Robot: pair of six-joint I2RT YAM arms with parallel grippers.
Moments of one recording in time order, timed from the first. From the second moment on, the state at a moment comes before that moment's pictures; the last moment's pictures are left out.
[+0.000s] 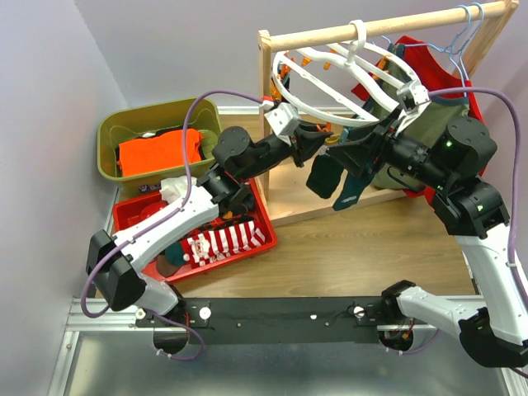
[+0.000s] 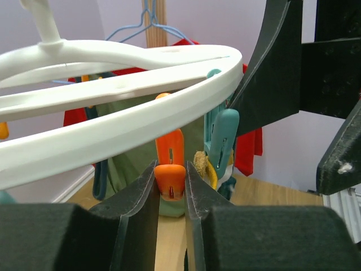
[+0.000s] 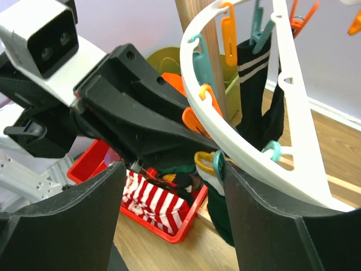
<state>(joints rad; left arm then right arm) -0.82 1.43 1.32 0.45 0.32 -0.09 0.45 1.03 1.53 -0.50 -0.44 0.22</state>
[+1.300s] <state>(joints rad) -0.91 1.45 1.50 0.09 0.11 -0.03 0.45 1.04 1.47 -0.45 -0.37 0.33</state>
